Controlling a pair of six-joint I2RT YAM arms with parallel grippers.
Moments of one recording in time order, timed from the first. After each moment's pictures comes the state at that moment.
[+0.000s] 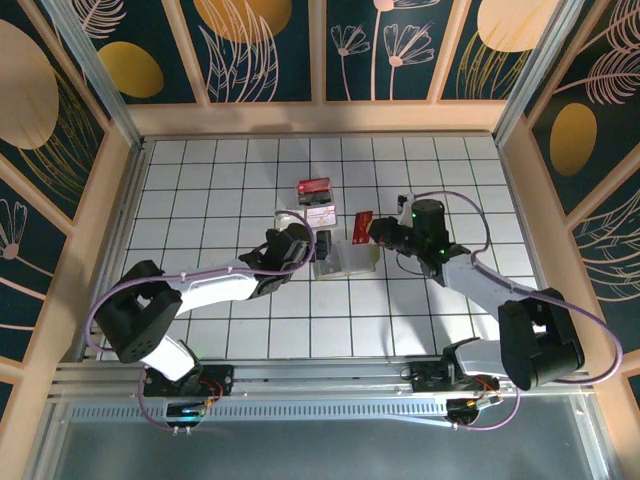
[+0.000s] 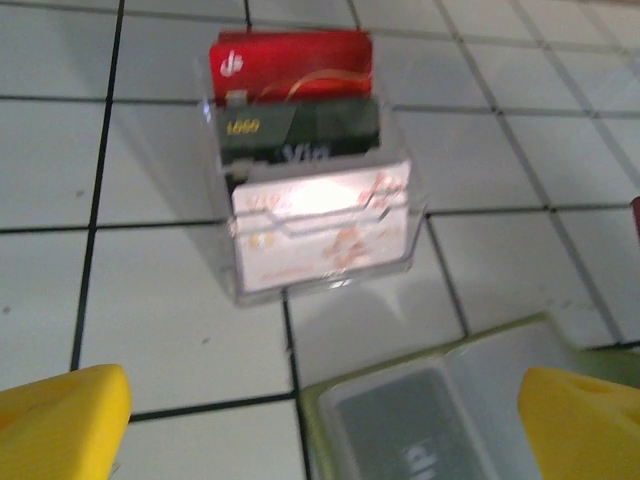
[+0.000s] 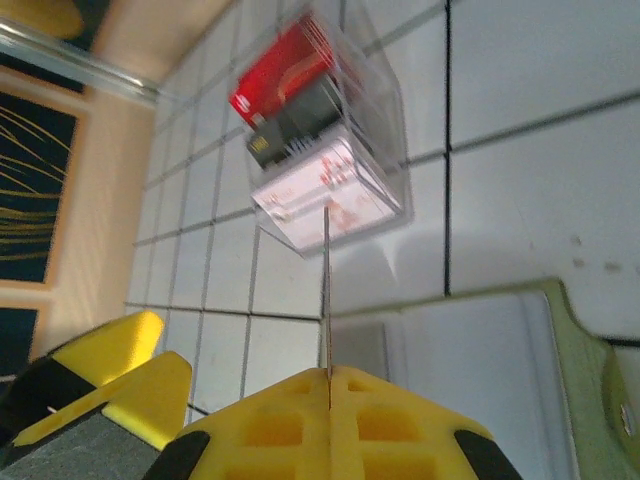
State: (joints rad) left arm -0.86 1.57 0.80 0.18 -0.46 -0.59; right arm 0.35 1.29 0.61 0.17 -0.42 0.76
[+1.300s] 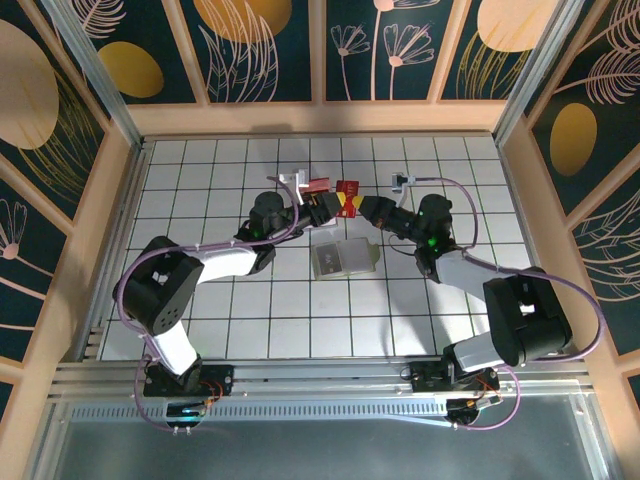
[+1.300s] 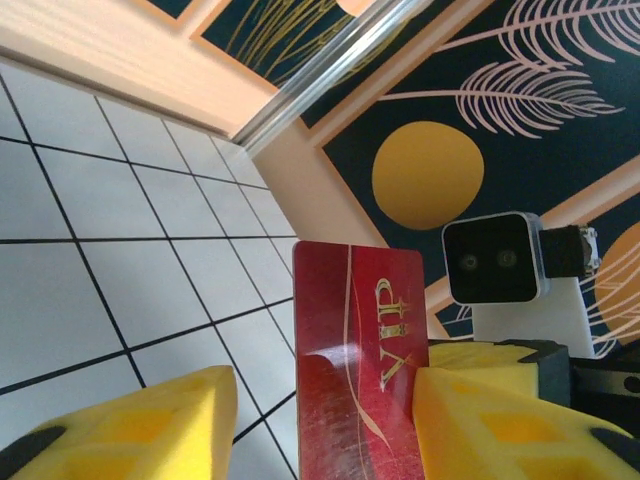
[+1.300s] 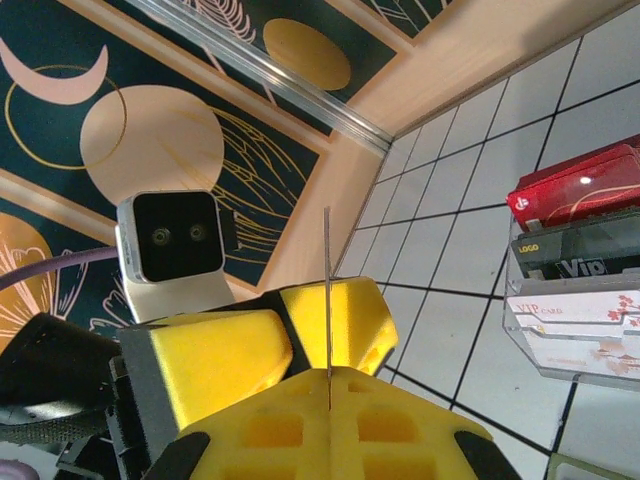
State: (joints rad) left arm -0.64 1.75 0.87 0.85 0.37 -0.87; right arm 0.34 1.43 0.60 0.81 -0.68 0.96
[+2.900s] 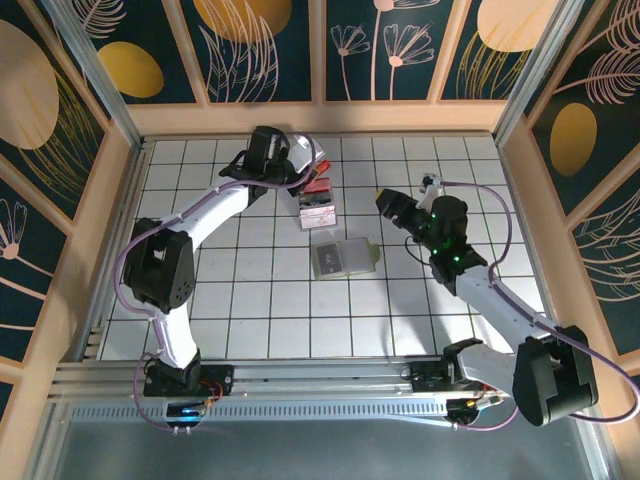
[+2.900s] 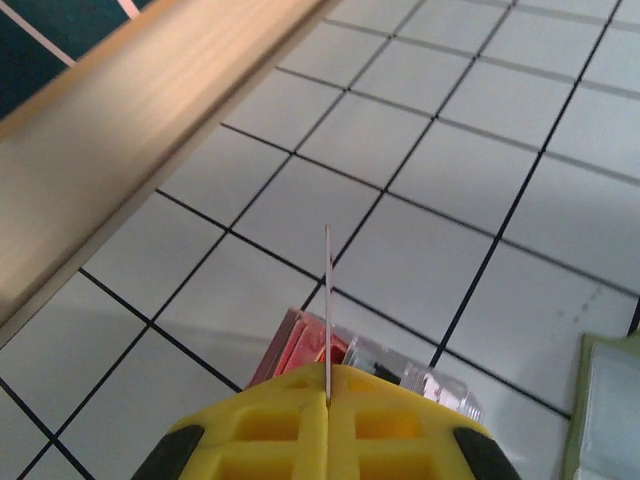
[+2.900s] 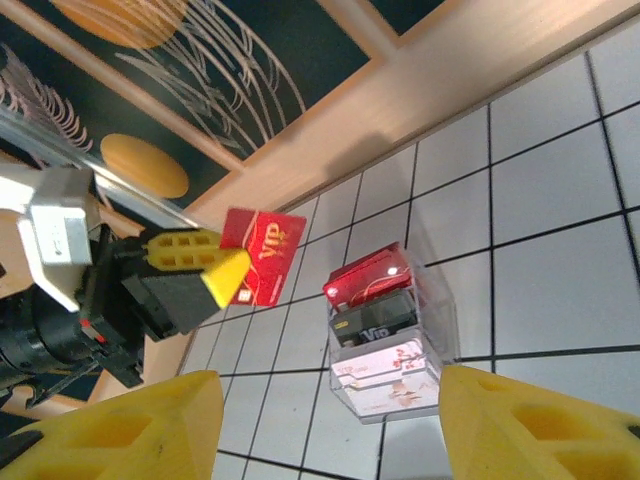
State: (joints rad) left arm -0.45 1.90 1.52 -0.23 0.38 0.42; right arm 0.34 1.10 0.61 0.29 -0.23 0.75
